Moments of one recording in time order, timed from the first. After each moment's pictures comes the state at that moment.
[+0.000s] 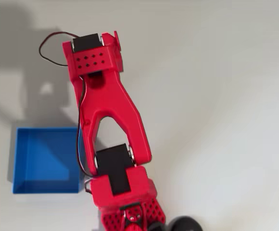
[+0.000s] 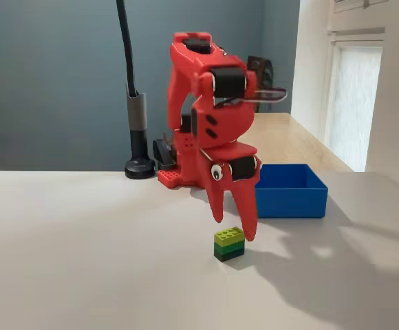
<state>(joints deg) -12.6 76.5 86.7 71.6 -18.2</state>
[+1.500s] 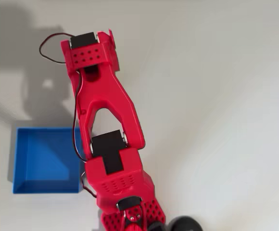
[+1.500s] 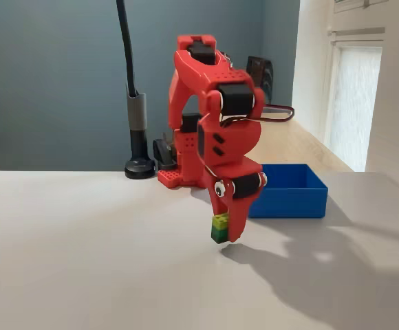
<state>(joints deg) -13.6 70.0 80.6 76.4 -12.1</state>
